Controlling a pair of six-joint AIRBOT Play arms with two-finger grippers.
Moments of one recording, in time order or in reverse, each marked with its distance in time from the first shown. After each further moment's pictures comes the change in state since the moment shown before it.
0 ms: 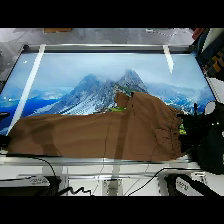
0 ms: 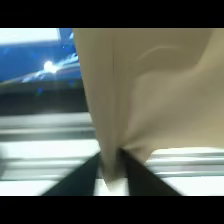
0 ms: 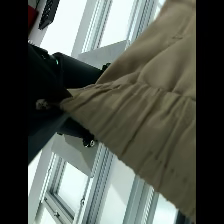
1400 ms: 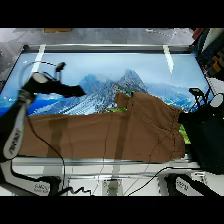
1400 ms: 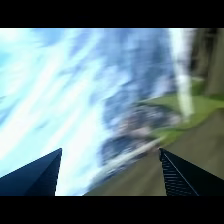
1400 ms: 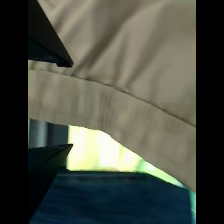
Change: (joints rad) left arm -0.829 -0.128 0.286 -0.974 0.236 -0.365; right arm 0.000 0.000 0.127 0.003 -0.551 0.076
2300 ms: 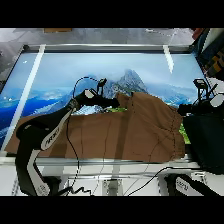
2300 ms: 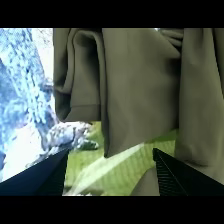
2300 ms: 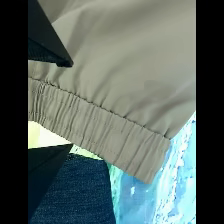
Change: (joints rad) left arm -0.391 -0.283 0.041 -0.190 0.367 0.013; right arm 0.000 0.000 0.000 0.061 -0.234 0.001
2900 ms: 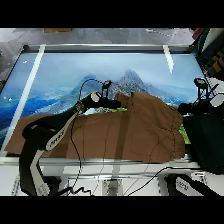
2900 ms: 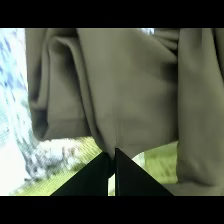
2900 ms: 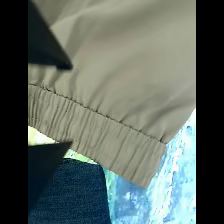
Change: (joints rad) left arm -0.053 -0.024 0.015 0.011 0.105 0.022; right arm 0.000 0.000 0.000 0.018 -0.023 0.001
